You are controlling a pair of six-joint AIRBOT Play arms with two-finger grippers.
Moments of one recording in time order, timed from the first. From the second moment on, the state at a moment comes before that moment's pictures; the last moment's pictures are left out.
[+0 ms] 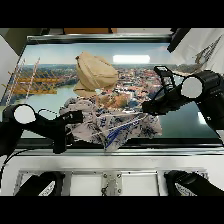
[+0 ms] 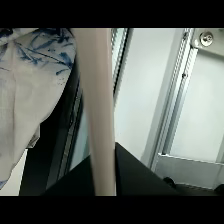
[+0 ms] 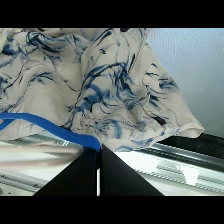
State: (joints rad) left arm -0.22 -0.90 0.89 1.16 -1.62 -0.50; right arm 0.38 -1.12 1.34 -1.41 1.52 1.83
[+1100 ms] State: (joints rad) left arm -0.23 -0.93 0.84 1.23 -1.49 -0.46; right arm 0.38 -1.12 1.34 -1.41 1.52 1.83
